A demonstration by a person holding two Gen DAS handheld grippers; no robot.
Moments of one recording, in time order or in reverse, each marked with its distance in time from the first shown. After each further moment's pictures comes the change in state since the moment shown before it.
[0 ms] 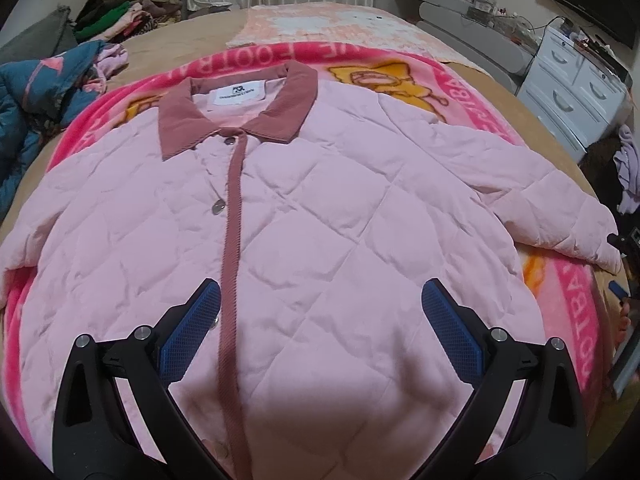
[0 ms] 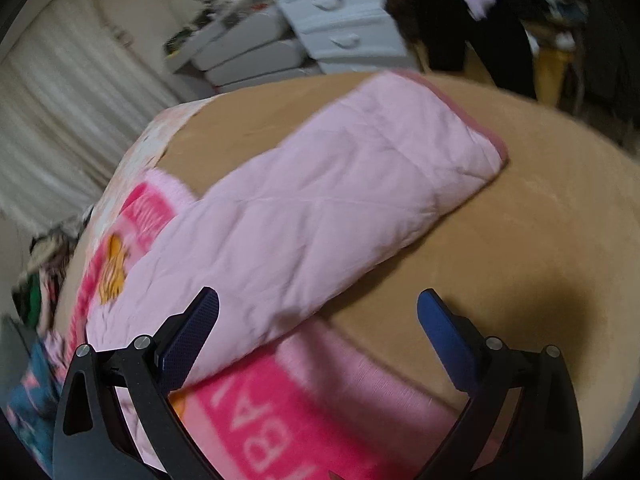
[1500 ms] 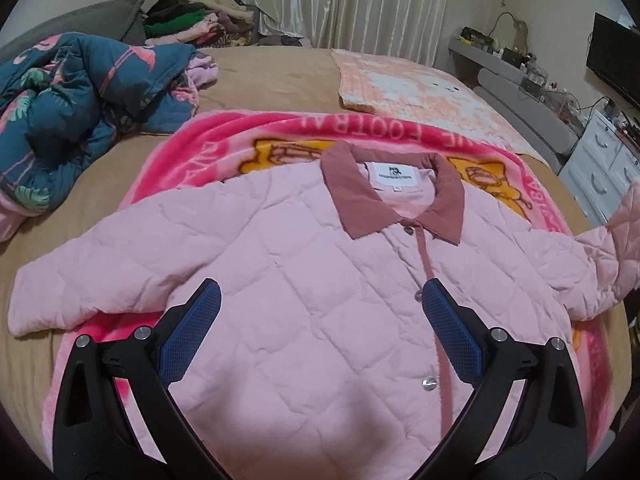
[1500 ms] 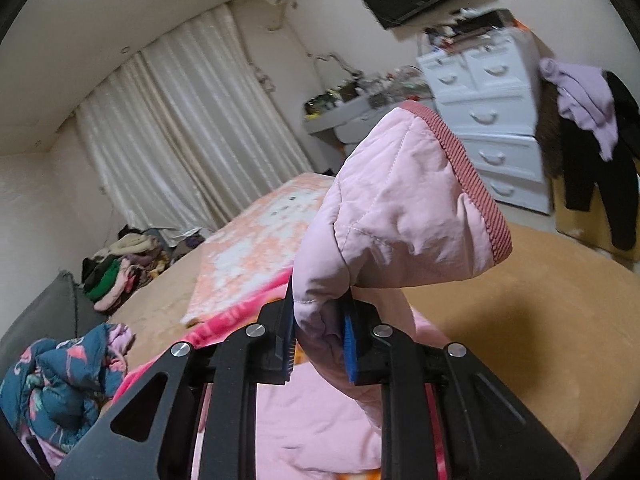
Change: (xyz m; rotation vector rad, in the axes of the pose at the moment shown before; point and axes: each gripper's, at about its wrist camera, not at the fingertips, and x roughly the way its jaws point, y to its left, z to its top) left arm -0.066 0.196 0.038 -0.167 -0.163 0.082; right arm -0.117 0.199 0.025 -0.335 -0.318 0.380
